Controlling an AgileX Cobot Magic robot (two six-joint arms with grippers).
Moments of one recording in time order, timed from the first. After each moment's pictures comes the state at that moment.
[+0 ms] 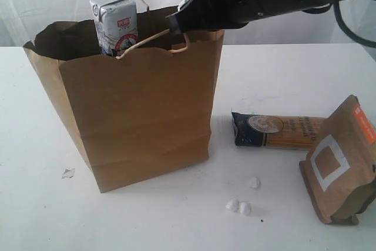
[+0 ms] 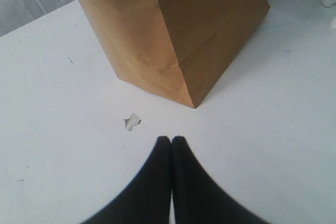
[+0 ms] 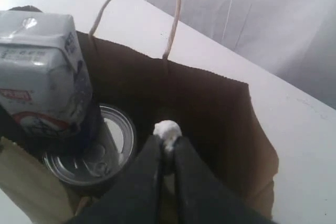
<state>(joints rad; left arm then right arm) -0.56 0.00 0.02 0.00 0.39 0.23 0.56 1.45 -1.26 0.39 0.40 -0.48</state>
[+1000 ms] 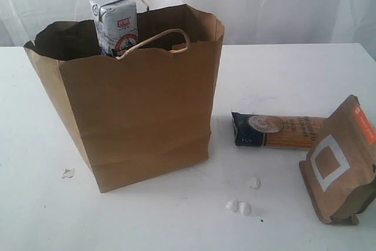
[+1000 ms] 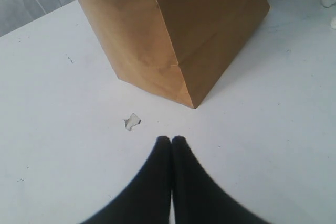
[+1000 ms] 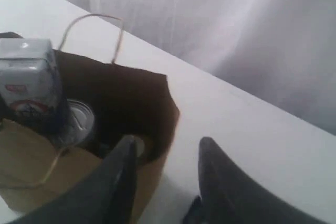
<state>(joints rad) -0.56 0.00 0.02 0.00 0.39 0.23 0.54 1.17 -1.26 0.00 0.62 -0.09</state>
